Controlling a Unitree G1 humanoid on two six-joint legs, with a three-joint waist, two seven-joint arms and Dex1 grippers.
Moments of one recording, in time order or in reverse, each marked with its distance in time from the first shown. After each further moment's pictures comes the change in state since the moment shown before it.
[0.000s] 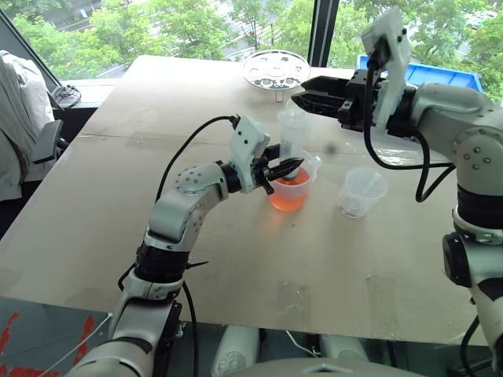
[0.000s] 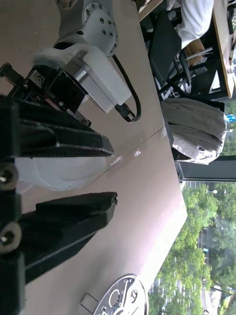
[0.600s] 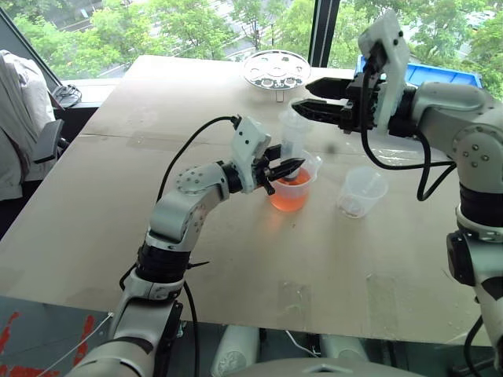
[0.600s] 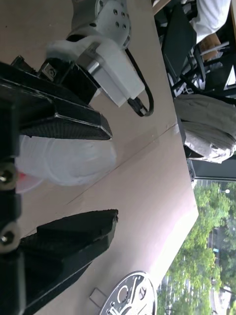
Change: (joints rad) left arm -0.001 -0.005 -0.001 0.000 0.001 0.000 -0.008; right arm -0.013 -0.027 0.020 0.016 -0.043 0.030 0.039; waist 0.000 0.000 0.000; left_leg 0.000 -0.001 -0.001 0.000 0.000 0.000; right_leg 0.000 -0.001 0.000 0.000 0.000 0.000
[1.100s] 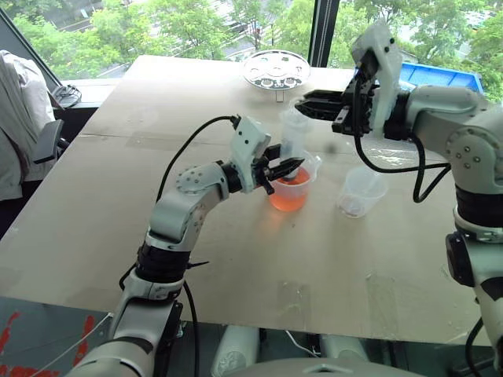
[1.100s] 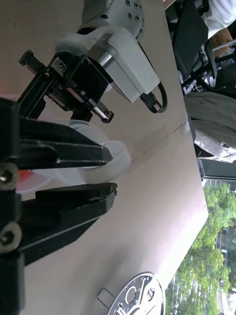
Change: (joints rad) left arm -0.002 0.001 0.002 0.000 0.005 0.006 0.001; right arm 0.002 0.009 0.023 0.002 -0.041 -0.002 0.020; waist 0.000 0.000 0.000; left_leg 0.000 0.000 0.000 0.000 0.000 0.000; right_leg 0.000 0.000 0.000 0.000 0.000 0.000
